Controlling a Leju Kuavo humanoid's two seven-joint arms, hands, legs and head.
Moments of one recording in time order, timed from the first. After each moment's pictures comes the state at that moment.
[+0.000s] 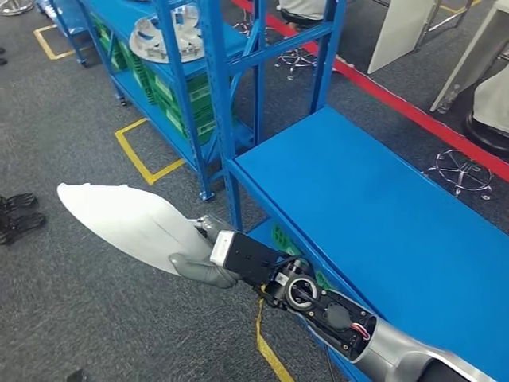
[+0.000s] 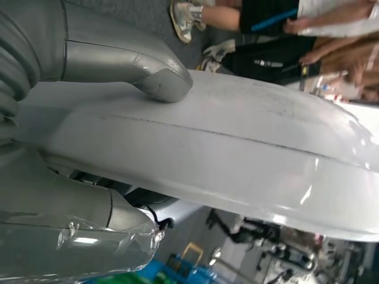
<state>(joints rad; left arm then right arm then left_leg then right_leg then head) -0.11 0.21 -0.97 -0.23 1.45 0.11 -0.21 -0.59 0.05 1.02 -1.41 -0.10 0.06 -0.20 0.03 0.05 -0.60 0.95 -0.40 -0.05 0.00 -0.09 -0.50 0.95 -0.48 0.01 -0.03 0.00</state>
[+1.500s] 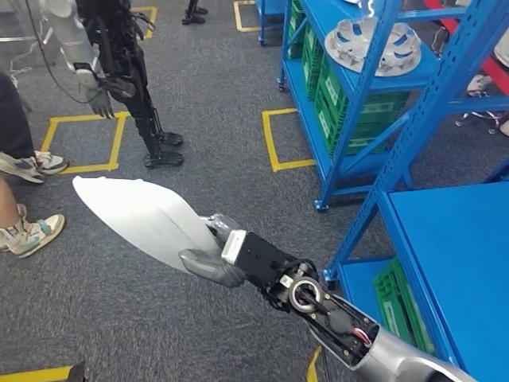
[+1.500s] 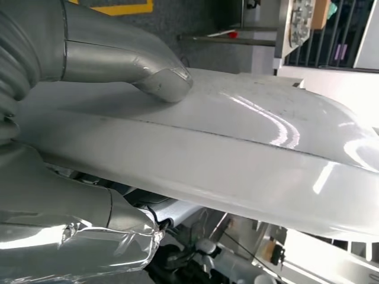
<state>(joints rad) -0.11 0.21 -0.94 -0.22 1.45 0.11 -0.19 -0.59 0.09 1.00 -1.33 -0.10 0.07 -0.25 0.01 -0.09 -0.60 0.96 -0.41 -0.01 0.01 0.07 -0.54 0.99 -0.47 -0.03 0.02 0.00</state>
